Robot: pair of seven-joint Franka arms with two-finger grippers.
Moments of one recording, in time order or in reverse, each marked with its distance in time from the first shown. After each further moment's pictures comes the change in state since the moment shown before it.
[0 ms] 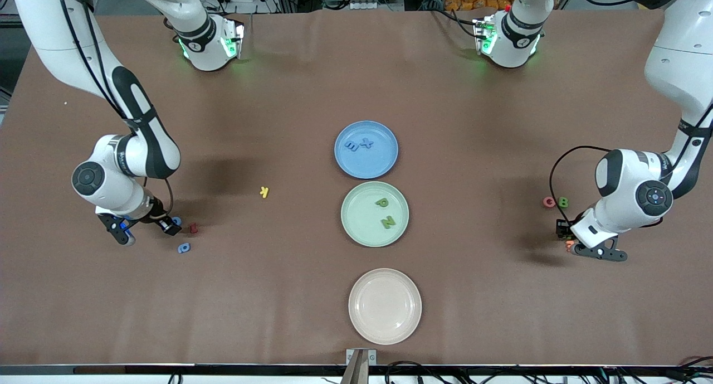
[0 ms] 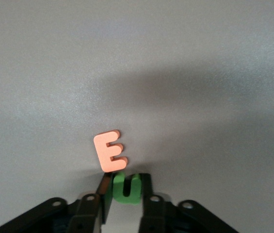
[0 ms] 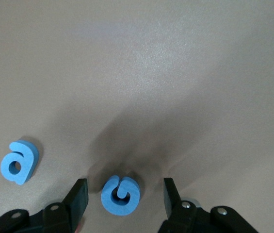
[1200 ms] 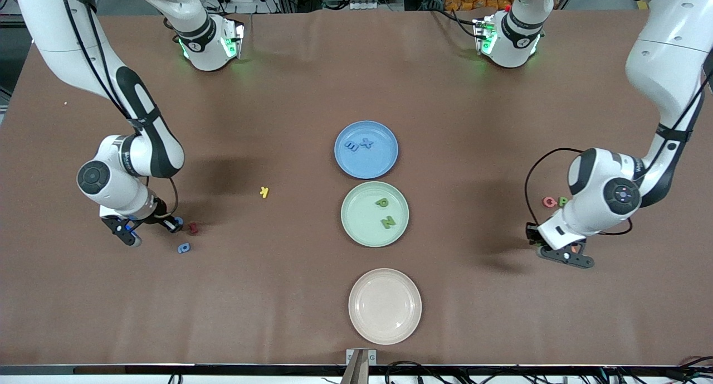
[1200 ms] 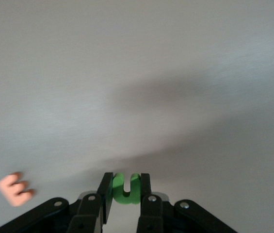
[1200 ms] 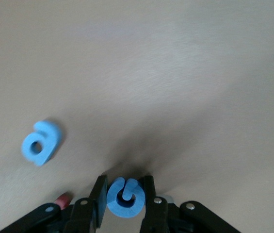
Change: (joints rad) left arm -0.089 -0.022 -0.100 0.019 0.000 -0.015 -0.074; right arm 0.014 0.004 0.008 -0.004 -0.007 0.031 -0.106
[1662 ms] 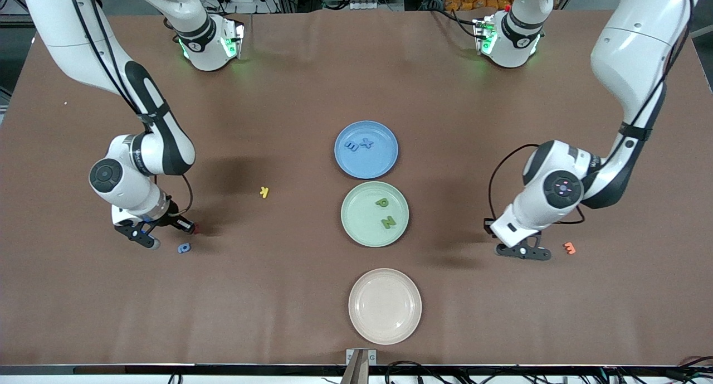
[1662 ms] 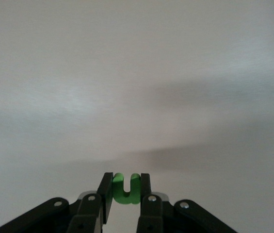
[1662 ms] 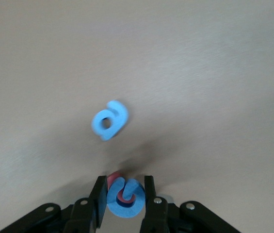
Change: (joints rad) left arm -0.191 -0.037 -0.006 0.046 0.000 -0.125 -0.322; right arm 0.021 -0.020 0.049 0.013 -0.010 0.005 -0.109
